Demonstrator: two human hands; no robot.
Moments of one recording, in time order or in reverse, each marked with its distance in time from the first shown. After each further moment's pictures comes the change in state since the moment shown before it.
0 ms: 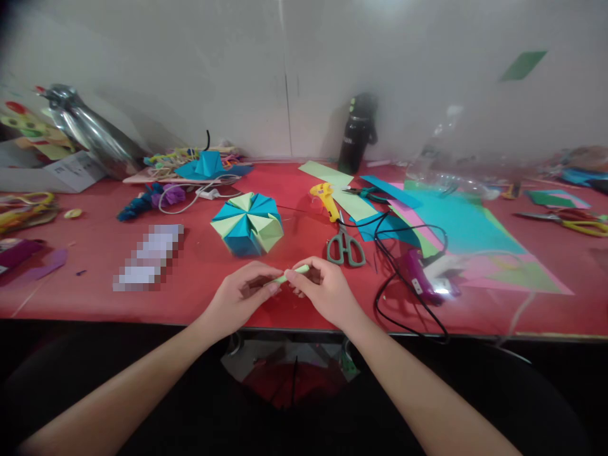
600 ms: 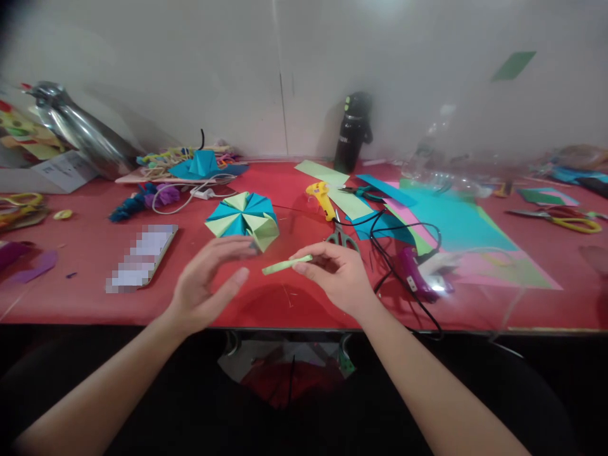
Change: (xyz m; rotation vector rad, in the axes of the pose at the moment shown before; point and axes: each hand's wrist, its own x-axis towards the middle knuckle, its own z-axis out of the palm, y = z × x) left_hand 0.002 0.026 -0.037 0.363 0.145 0.402; right_hand -0.001 -0.028 -0.023 -0.112 0.099 -0.324
